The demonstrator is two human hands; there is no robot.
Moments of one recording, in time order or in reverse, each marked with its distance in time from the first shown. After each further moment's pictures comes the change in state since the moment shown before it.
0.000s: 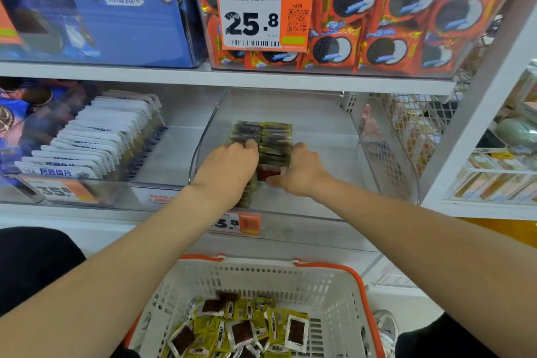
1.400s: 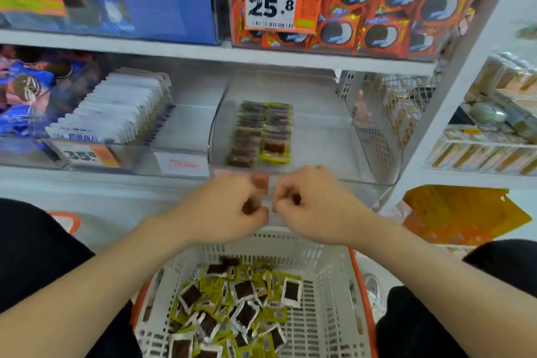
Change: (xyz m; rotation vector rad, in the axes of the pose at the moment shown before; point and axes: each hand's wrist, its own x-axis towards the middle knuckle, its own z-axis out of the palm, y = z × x) left_hand -0.121 -0.003 -0.003 -0.622 -0.106 0.259; right_hand -0.177 -0.024 -0.011 -0.180 -0.074 -0.436
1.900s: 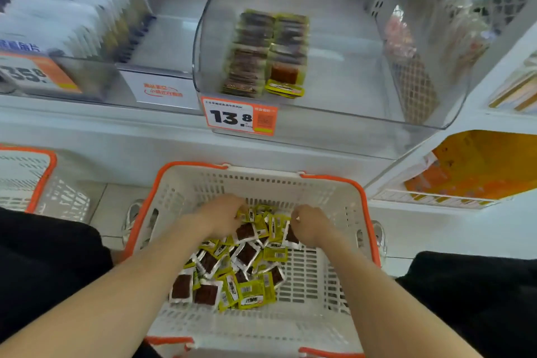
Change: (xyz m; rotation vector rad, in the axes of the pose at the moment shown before) left_hand 0.000 -0.116 0.228 -0.049 -0.485 -0.353; right_hand -0.010 0.169 0.236 0.004 -0.490 0.571
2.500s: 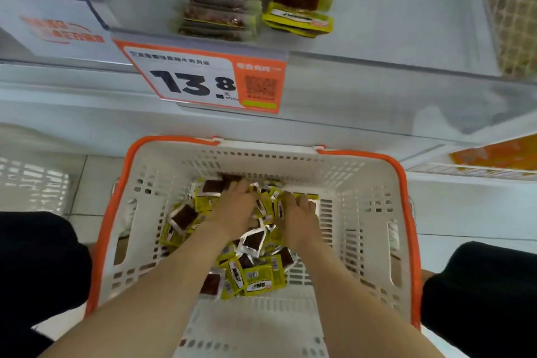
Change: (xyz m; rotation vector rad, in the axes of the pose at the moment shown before) left_hand 0.072 -0.016 0.101 0.134 0.021 -0.041; right_hand 0.077 0.011 0.127 0.019 0.094 0.053
